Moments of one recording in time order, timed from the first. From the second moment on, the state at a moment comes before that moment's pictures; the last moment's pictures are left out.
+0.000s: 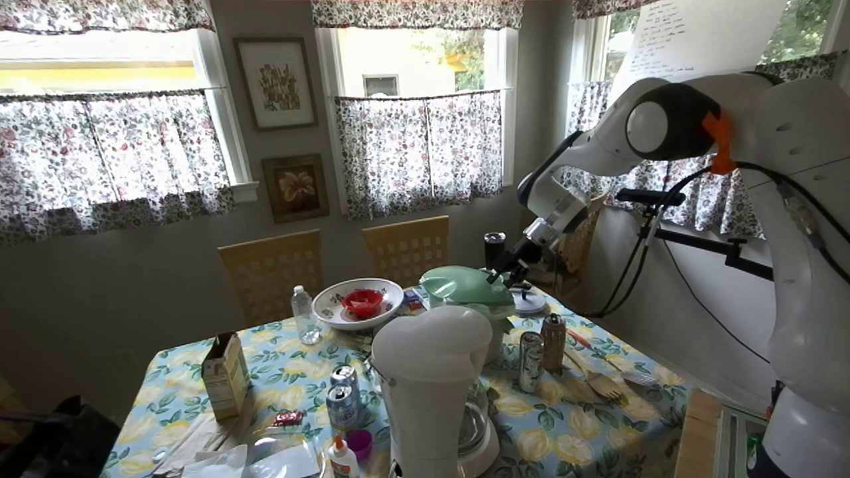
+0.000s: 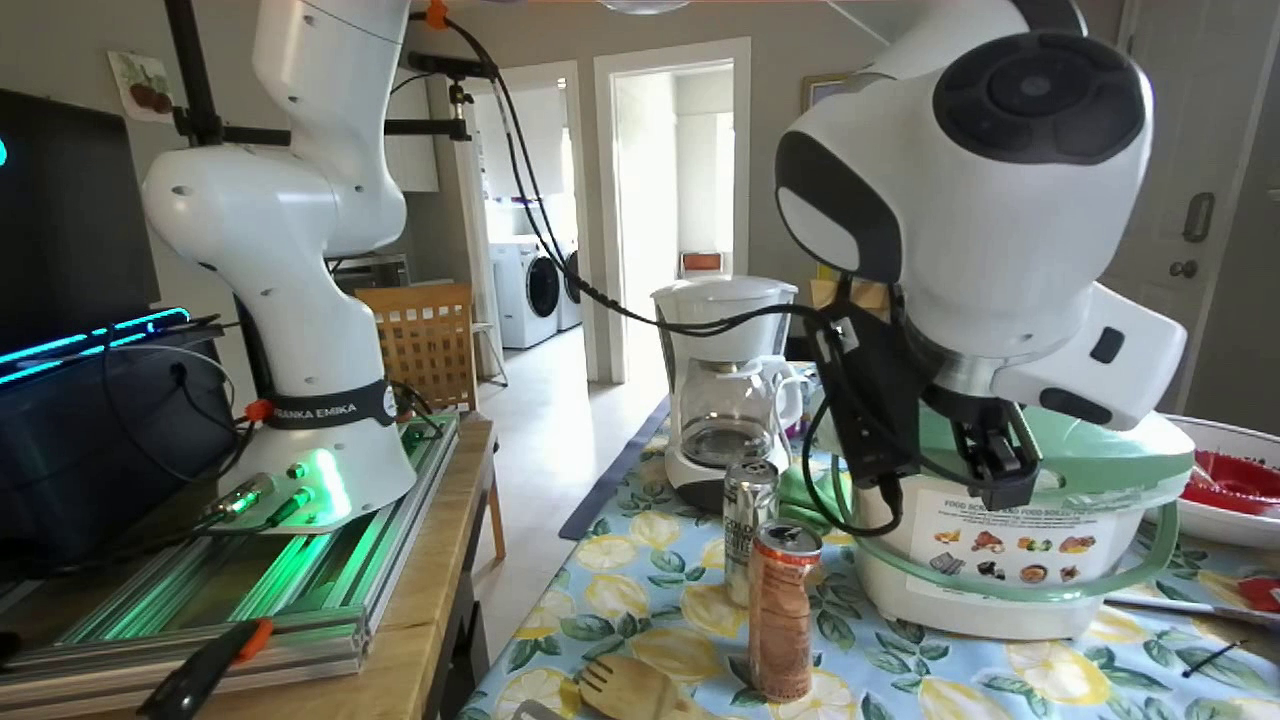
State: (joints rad) arm -0.48 0.54 -0.14 -1.85 1.05 2.13 -1.07
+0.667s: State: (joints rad) arm -0.48 0.53 -0.16 -1.83 1.09 2.10 -1.07
